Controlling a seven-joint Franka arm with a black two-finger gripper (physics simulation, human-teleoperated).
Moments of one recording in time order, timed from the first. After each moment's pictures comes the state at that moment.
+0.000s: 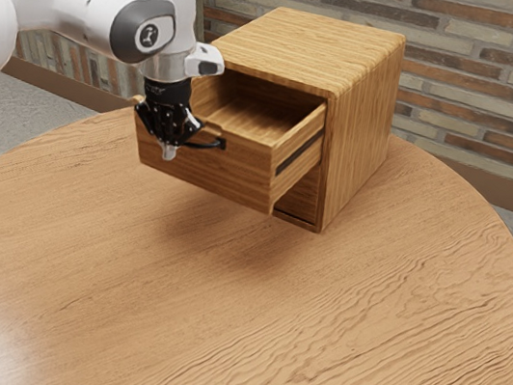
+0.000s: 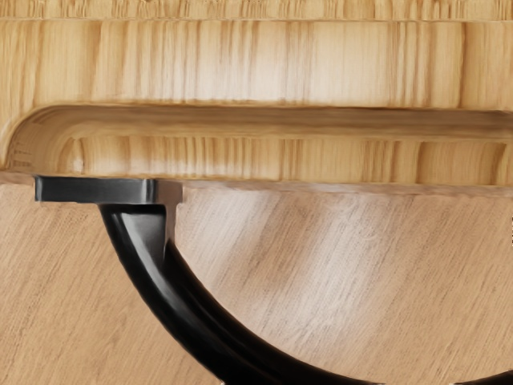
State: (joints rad) arm -0.03 0.19 0.02 -1.64 0.05 1.82 -0.09
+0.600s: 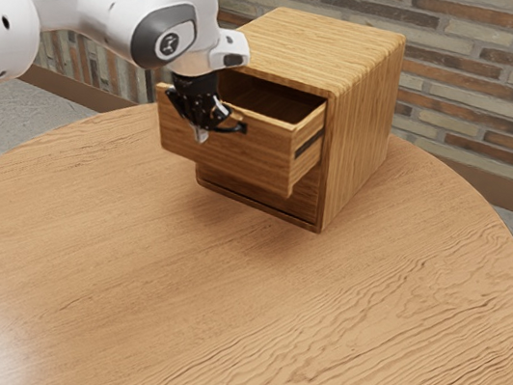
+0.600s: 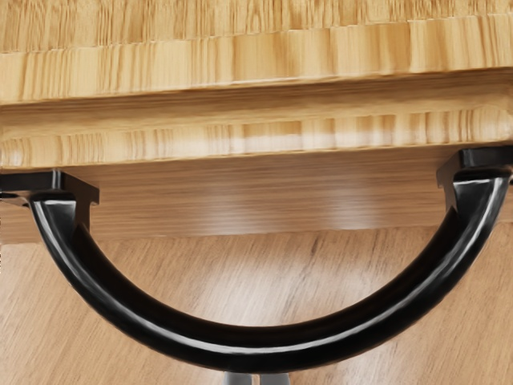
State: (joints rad) arm -0.08 0.26 0.02 -1.57 0.12 2.01 -0.09
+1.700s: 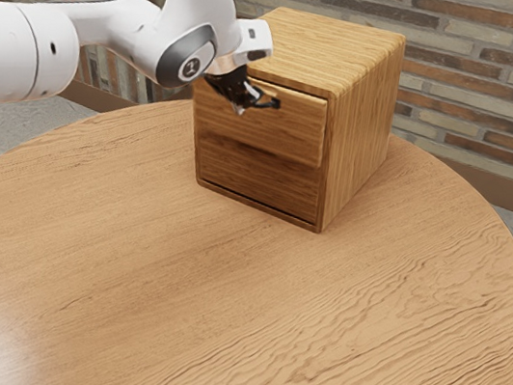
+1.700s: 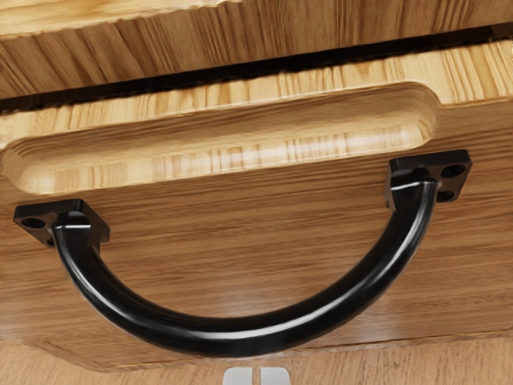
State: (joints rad) arm -0.07 0.43 0.02 -1.43 0.19 2.37 -0.09
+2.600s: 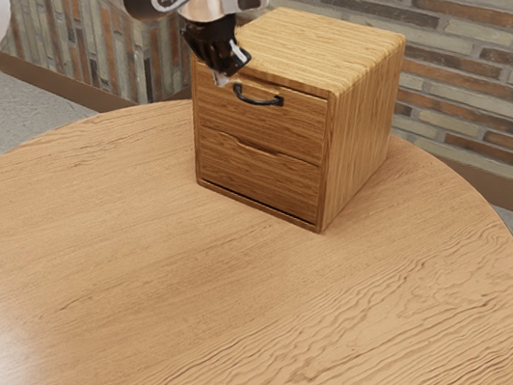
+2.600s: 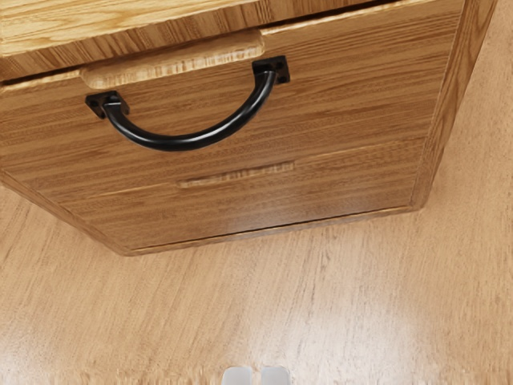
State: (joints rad) arm -0.26 0.17 0.12 -1.50 0.21 2.08 -0.09
